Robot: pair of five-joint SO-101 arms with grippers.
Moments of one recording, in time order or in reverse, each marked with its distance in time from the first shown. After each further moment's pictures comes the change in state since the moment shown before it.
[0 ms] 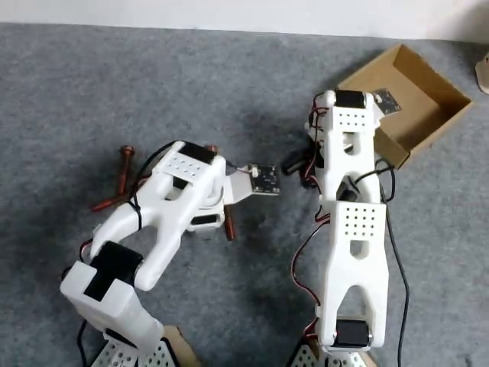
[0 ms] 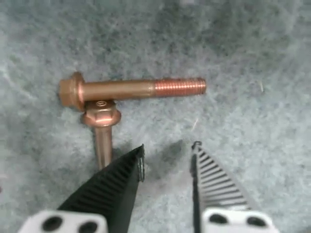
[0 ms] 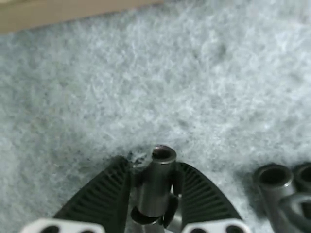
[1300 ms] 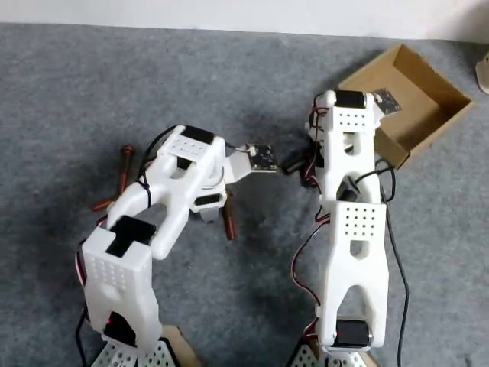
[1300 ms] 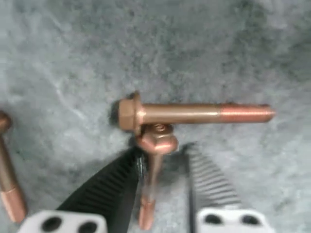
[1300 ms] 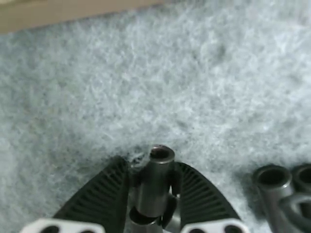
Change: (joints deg) left arm -4.1 15.9 -13.7 -3.3 0.1; right arm 0.0 0.0 0.0 0.0 0.2
